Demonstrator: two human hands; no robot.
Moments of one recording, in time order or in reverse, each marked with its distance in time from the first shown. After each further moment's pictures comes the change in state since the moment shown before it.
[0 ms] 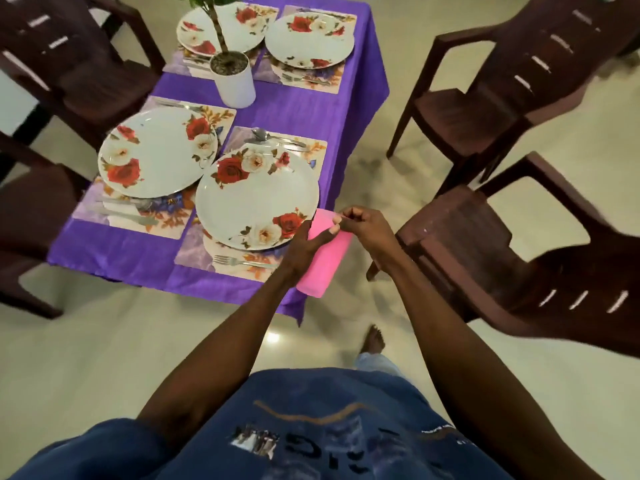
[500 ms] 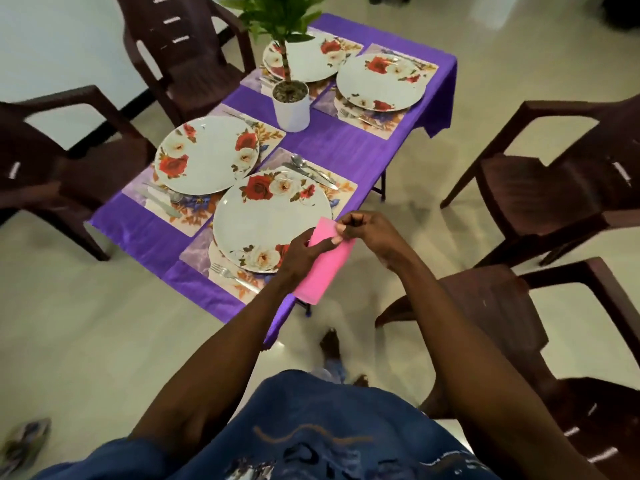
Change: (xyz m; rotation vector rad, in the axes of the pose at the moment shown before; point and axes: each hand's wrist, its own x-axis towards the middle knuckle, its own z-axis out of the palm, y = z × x) left_hand 0.061 0.050 0.036 0.060 0.379 -0.022; right_hand 0.126 -0.044 -0.066 -0.086 -0.519 -0.021
